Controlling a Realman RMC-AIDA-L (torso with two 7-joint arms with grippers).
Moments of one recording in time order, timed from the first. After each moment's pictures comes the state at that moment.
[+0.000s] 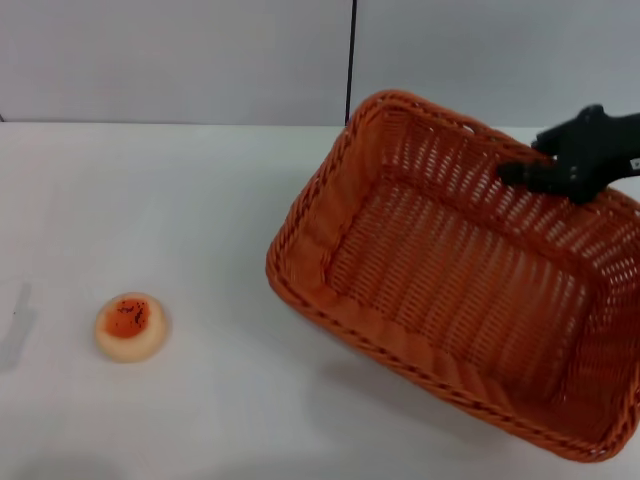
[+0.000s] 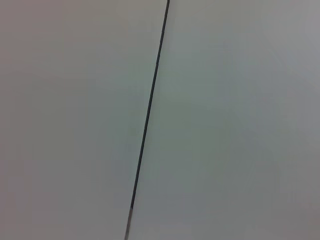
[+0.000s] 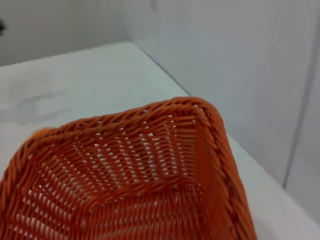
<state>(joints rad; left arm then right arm) 0.01 -2.06 -0.50 -0.05 2.08 1.78 -0.42 0.70 2.03 -0.64 -0.90 -2.34 -1.61 1.54</state>
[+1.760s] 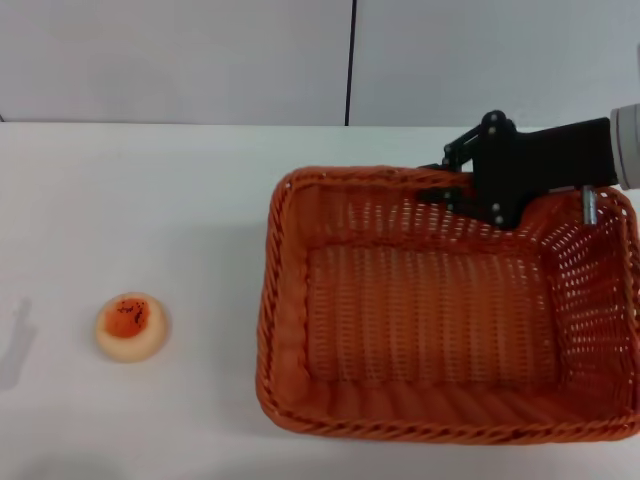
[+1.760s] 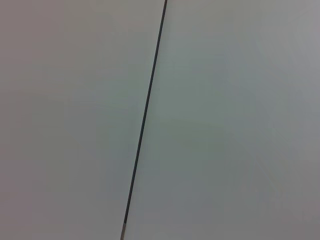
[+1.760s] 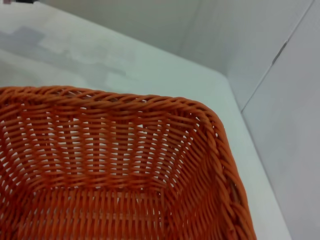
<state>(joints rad) 0.05 -2.07 -0.49 -0.06 2.08 1.85 -0.40 0.73 2.06 -0.79 -0.77 -2.19 -1.51 0.93</state>
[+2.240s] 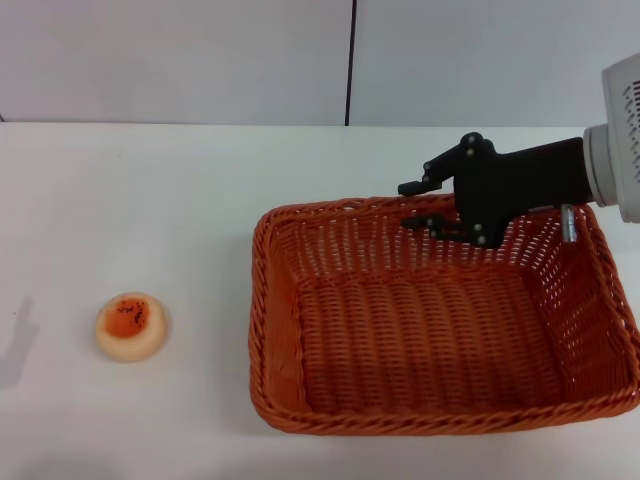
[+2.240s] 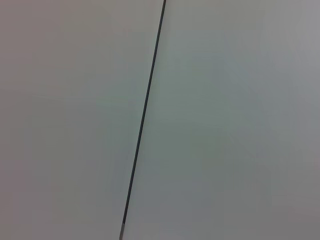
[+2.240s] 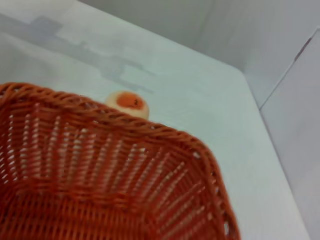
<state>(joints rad) 0.05 -2.07 -0.49 -0.06 2.08 1.85 -0.40 0.72 2.07 -0.88 -0.74 -2.16 -1.45 0.90</state>
